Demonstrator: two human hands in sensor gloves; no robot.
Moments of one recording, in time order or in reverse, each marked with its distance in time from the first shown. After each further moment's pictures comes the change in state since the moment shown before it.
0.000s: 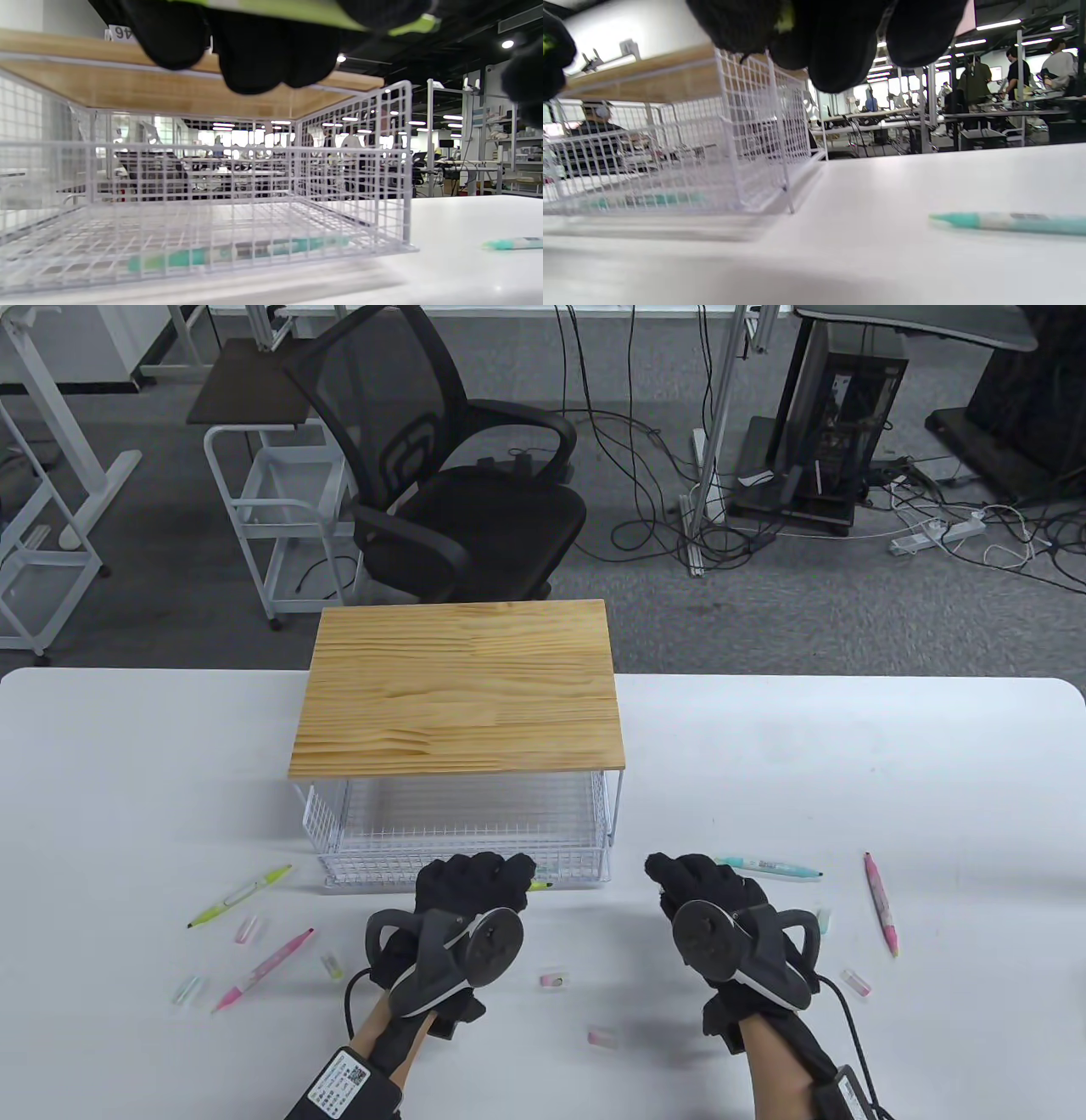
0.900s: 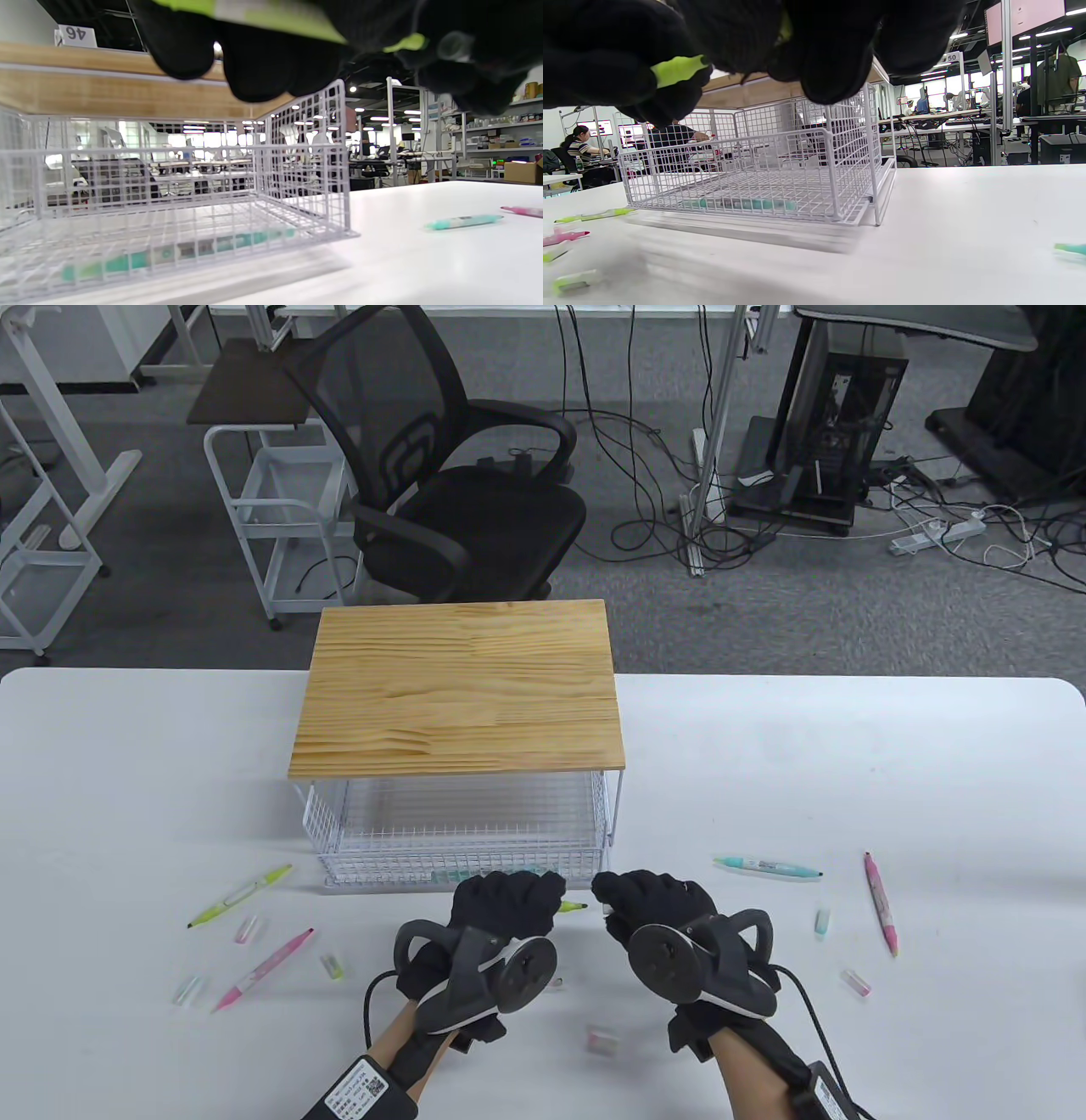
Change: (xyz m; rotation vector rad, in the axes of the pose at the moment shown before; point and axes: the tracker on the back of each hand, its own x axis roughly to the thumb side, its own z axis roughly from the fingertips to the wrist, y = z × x) left_hand 0.029 -0.002 0.007 -0.005 -0.111 -0.013; right_hand 0.044 -0.002 0.000 0.019 -0.175 -0.028
